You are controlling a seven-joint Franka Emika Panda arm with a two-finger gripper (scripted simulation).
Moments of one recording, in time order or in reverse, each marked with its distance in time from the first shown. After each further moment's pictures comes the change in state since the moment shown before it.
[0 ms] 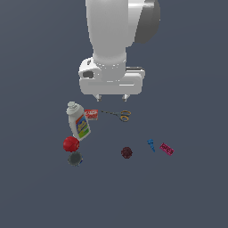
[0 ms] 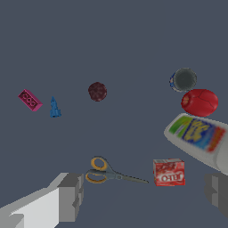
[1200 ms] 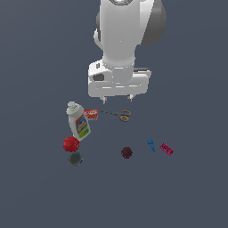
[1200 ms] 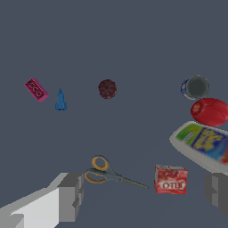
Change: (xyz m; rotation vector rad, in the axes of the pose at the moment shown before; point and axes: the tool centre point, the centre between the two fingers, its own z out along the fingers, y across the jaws) arm -0.003 -0.021 0.010 -0.016 0.010 -0.112
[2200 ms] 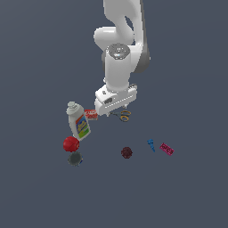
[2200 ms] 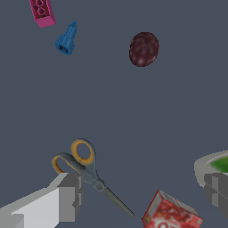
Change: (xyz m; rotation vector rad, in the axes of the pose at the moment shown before) arm -0.046 -0.002 0.123 -0.014 0.008 -0.435
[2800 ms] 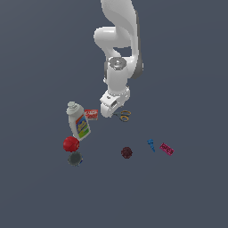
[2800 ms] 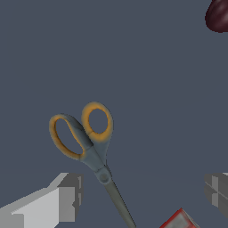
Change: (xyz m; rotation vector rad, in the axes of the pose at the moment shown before) arm -0.050 -0.030 0.071 -0.006 0.007 -0.323
